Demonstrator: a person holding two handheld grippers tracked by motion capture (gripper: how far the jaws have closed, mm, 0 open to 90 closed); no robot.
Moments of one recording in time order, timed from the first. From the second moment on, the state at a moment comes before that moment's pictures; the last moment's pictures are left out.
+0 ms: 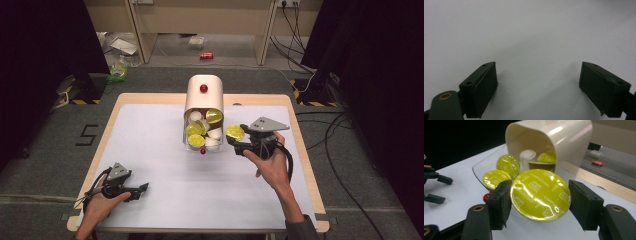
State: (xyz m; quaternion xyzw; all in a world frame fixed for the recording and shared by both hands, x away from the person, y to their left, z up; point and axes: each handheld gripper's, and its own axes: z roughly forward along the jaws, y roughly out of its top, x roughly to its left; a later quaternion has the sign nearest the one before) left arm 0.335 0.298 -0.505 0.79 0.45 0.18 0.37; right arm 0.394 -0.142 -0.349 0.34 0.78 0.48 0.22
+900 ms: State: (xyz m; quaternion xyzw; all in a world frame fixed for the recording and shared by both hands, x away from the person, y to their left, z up) left arm 0.335 0.298 -0.505 0.79 0.45 0.18 0.37; right arm 0.408 -0.186 -0.399 0.40 0.78 0.44 0.22
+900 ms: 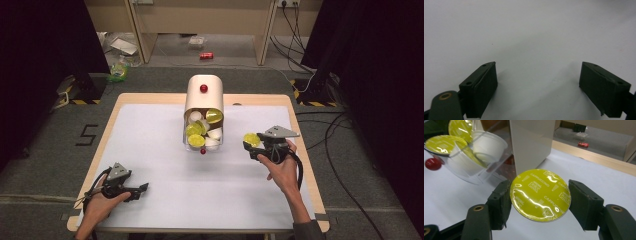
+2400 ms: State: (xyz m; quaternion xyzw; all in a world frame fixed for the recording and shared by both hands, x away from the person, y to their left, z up) left arm 0.335 0.298 -0.505 0.79 0.45 0.18 0.37; right arm 0.431 -0.215 -0.451 0.45 0.78 0.38 0.23
